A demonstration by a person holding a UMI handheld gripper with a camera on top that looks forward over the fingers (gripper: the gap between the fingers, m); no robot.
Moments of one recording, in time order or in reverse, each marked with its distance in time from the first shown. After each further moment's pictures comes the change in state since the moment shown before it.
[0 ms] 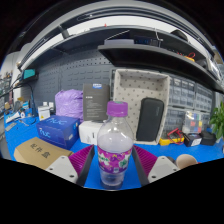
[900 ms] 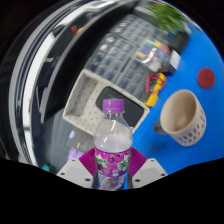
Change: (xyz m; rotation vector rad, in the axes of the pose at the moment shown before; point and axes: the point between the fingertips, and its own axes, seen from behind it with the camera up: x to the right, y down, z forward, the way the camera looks) arm 0.077 -0.015 -0.005 0.042 -0.096 1.106
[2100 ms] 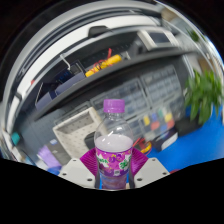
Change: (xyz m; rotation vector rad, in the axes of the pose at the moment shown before) arm -0.005 -0.209 -0.041 0.107 0.149 -0.576
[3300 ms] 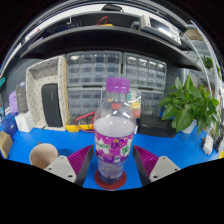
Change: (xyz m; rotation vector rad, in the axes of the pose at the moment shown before) arm 0.211 0.086 0.002 -0.141 0.239 -0.441
